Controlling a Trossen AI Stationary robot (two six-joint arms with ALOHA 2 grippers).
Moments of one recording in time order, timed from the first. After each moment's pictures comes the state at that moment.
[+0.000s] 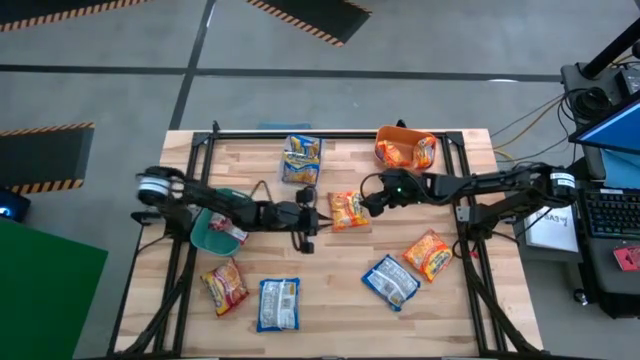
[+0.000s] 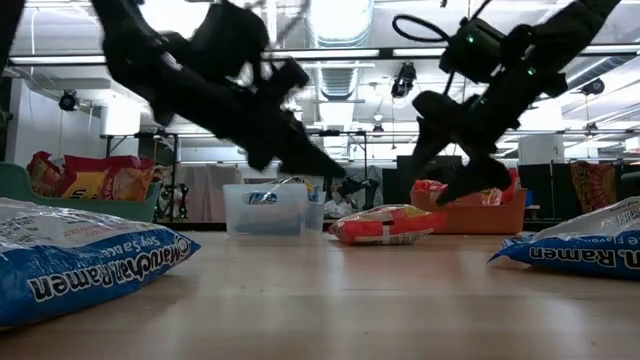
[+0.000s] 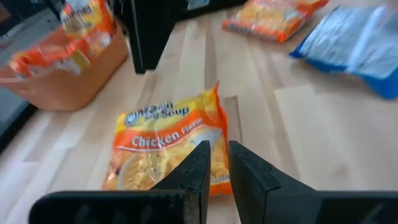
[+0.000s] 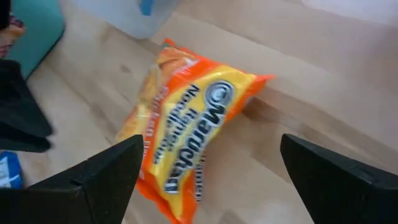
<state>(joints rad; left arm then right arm) -0.04 1.77 0.74 0.62 -0.19 0.20 -0.23 1.30 0.57 -0.03 0.03 0.80</state>
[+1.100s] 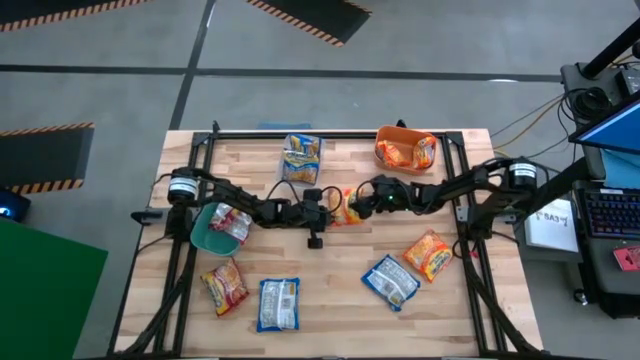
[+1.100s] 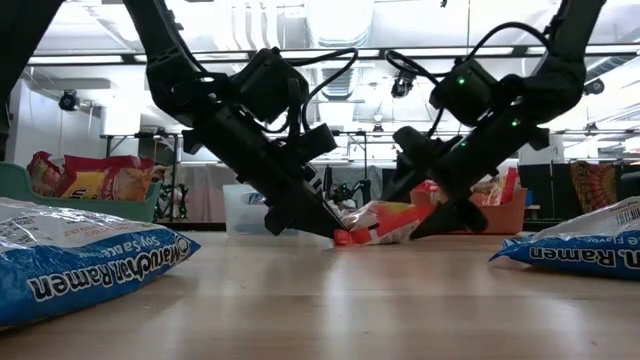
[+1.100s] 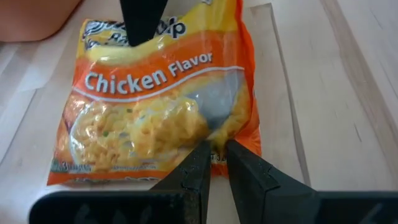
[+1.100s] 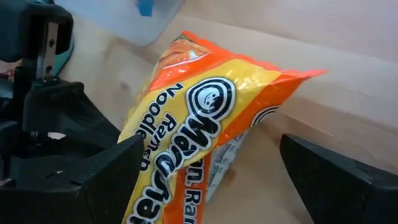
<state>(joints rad) 0.02 1.98 0.88 0.43 -0.19 0.21 -0.23 1.62 0.48 0.52 0.03 0.87</state>
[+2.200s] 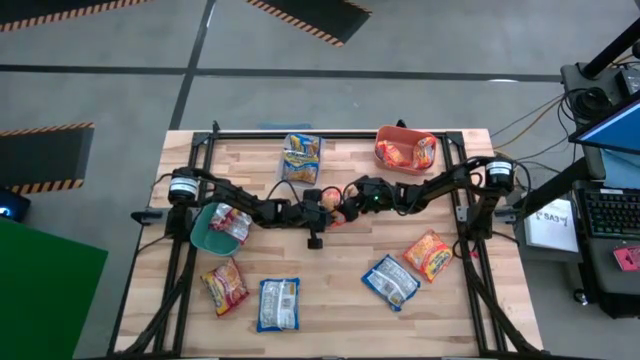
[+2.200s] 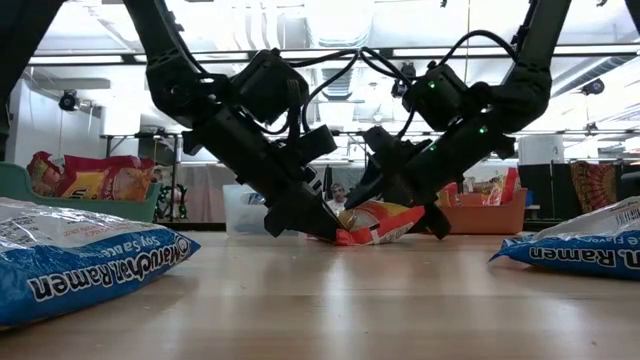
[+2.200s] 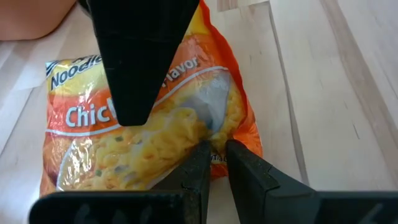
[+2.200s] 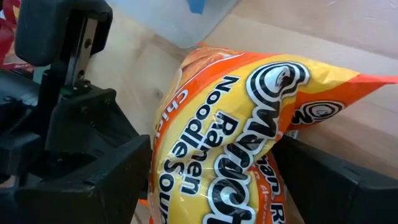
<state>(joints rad) 0.03 1.98 0.88 0.44 -0.19 0.21 -0.21 1.80 0.62 0.60 -0.02 0.81</state>
